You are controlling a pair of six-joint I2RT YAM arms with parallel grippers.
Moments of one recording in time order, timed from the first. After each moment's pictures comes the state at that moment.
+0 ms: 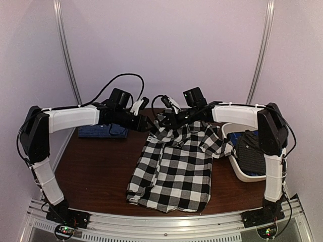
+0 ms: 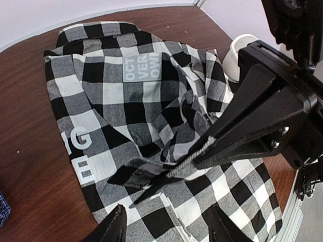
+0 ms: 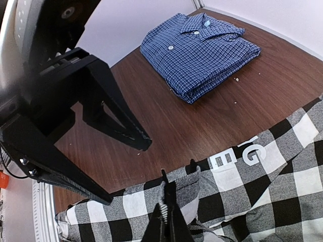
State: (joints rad) left arm -0.60 1.80 1.36 -0.26 0.41 -0.22; right arm 0.62 2.06 1.64 -0.18 -0.64 0.09
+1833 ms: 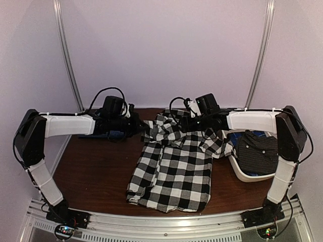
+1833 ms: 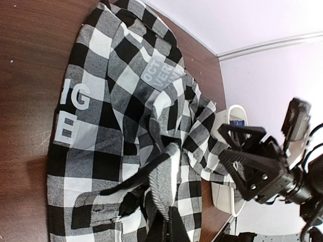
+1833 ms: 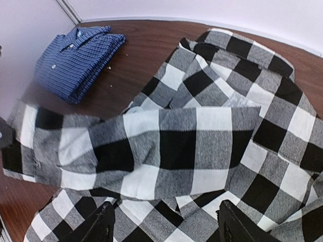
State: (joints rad) left arm -0.58 1.74 1.16 0.04 0.38 -0.92; right arm 0.60 1.84 1.34 -0.13 -0.12 0.28
